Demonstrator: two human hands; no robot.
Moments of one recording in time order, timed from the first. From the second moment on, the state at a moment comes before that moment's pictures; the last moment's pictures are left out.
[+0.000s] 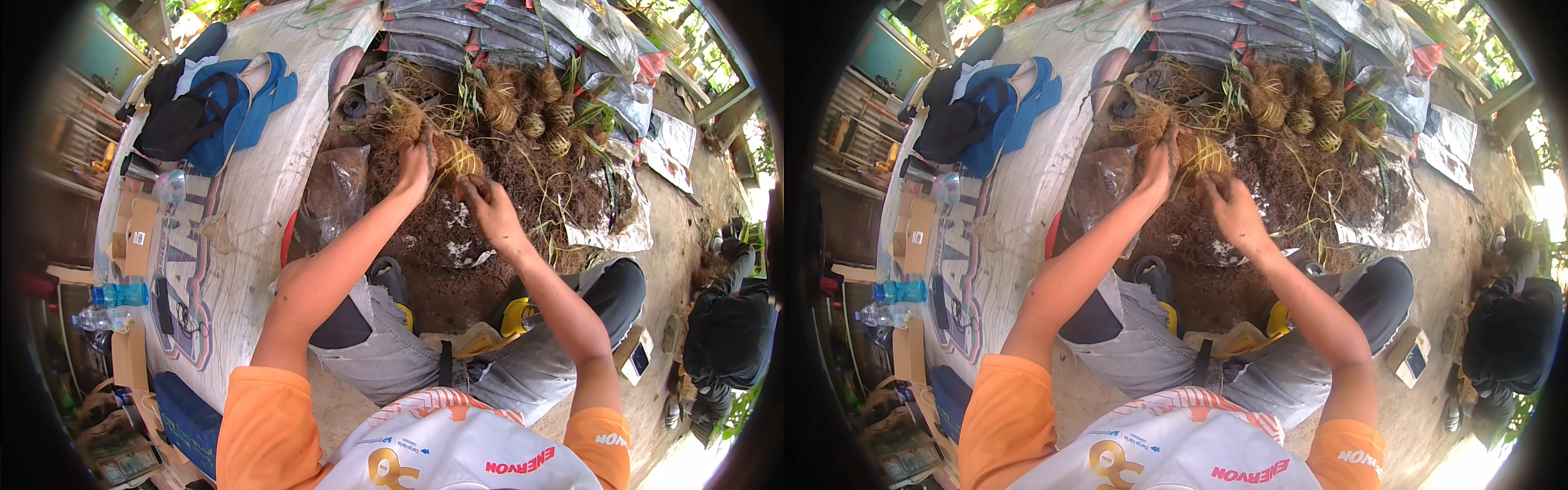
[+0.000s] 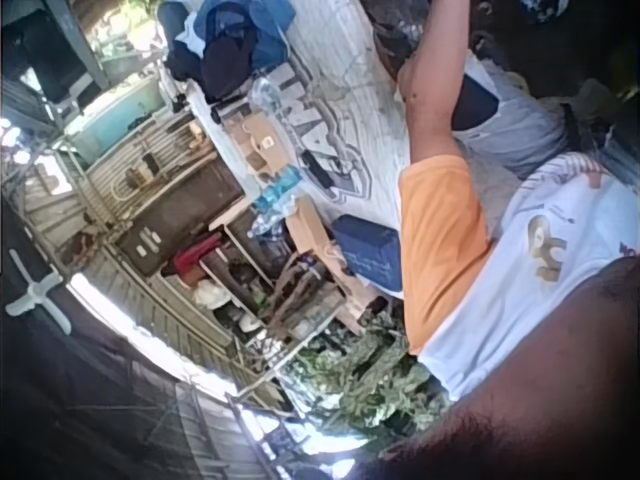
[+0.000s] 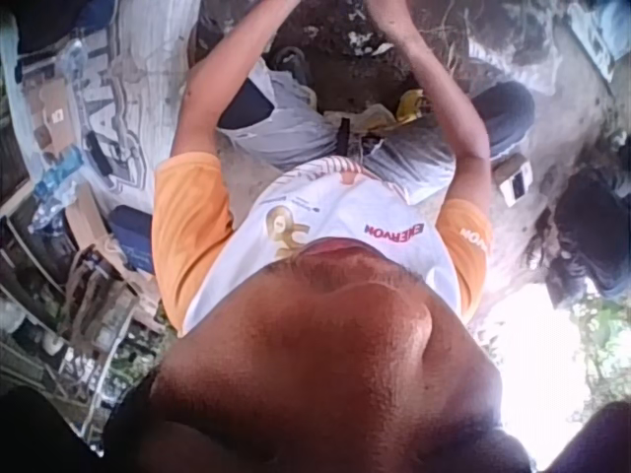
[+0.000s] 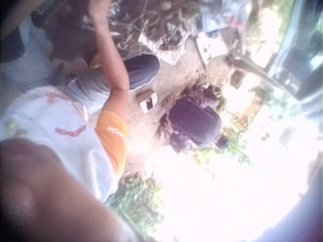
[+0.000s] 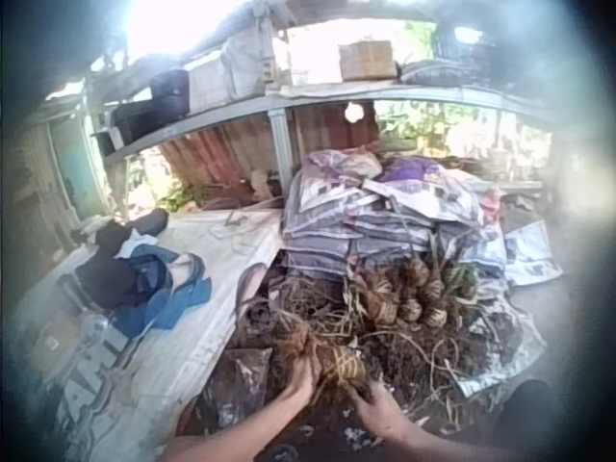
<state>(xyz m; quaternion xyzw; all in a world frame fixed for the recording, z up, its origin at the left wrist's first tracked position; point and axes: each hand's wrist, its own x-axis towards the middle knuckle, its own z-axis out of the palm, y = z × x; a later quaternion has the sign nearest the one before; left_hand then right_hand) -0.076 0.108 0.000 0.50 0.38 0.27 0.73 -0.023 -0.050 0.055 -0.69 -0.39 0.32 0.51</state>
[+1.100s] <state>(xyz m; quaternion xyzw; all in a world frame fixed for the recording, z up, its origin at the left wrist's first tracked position) -0.092 0.122 0.032 0.67 0.23 0.21 0.67 0.026 -0.053 0.045 -0.55 -0.12 0.51 0.65</state>
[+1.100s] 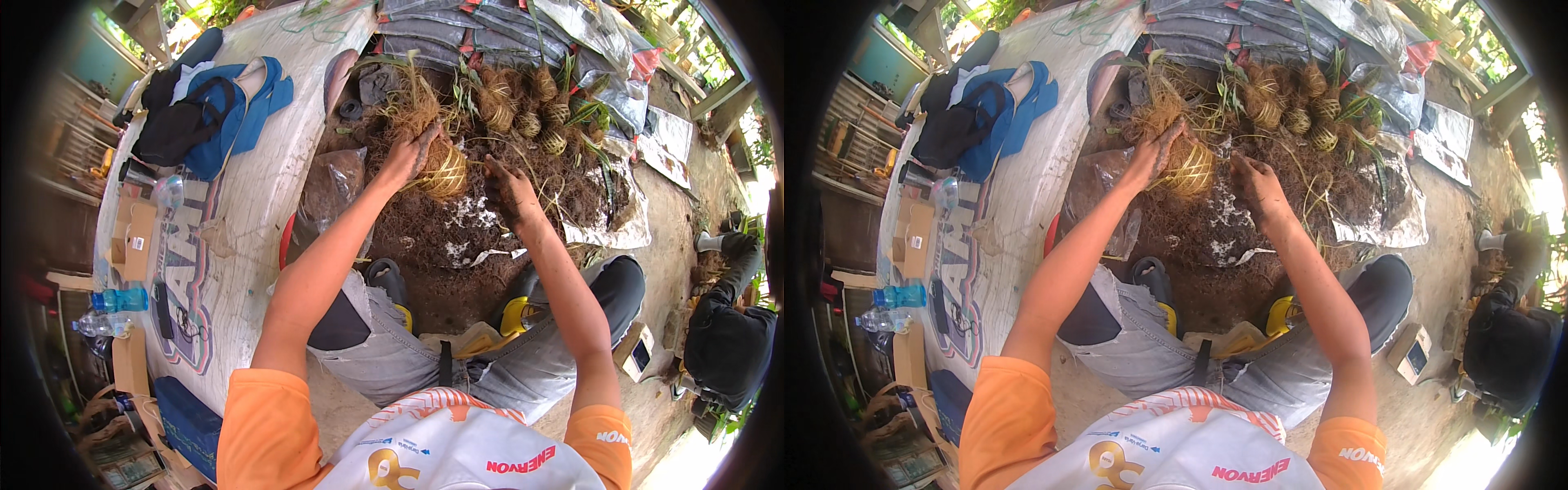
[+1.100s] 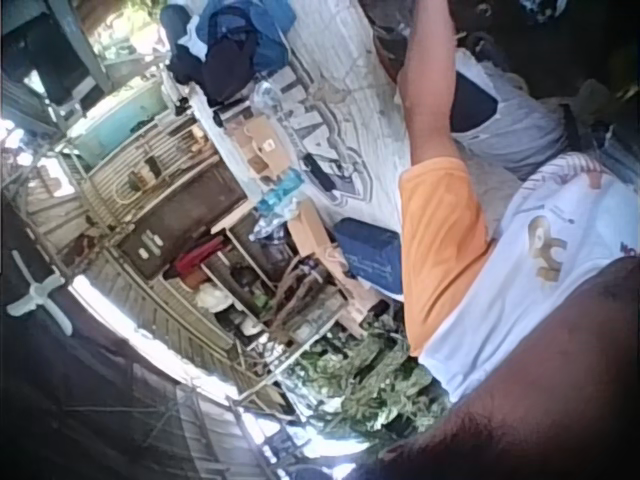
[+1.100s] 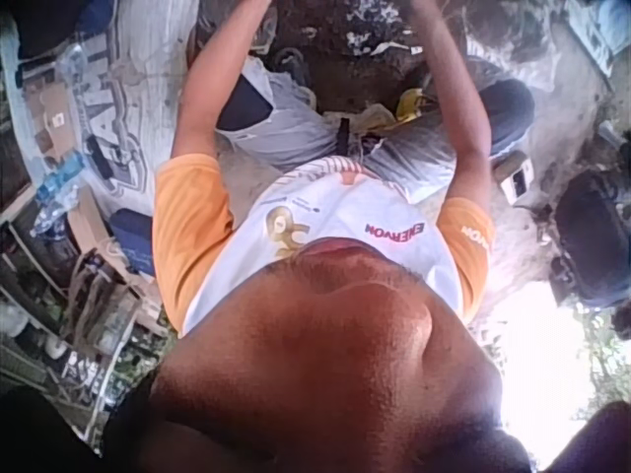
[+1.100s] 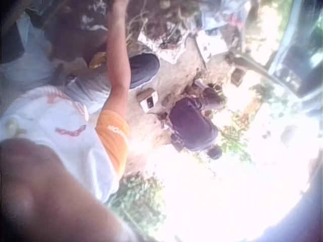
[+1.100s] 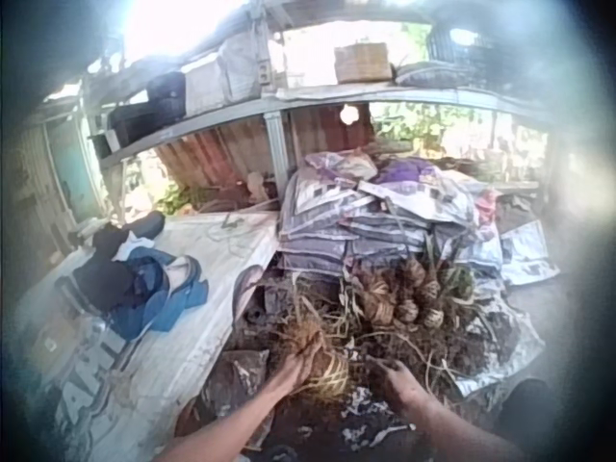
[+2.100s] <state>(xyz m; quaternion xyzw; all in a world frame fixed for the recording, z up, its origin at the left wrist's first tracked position) -0.079 0.074 0.059 0.40 0.34 0.21 0.82 -0.047 -0.044 0.021 -0.43 -0.06 0.63 0.65</state>
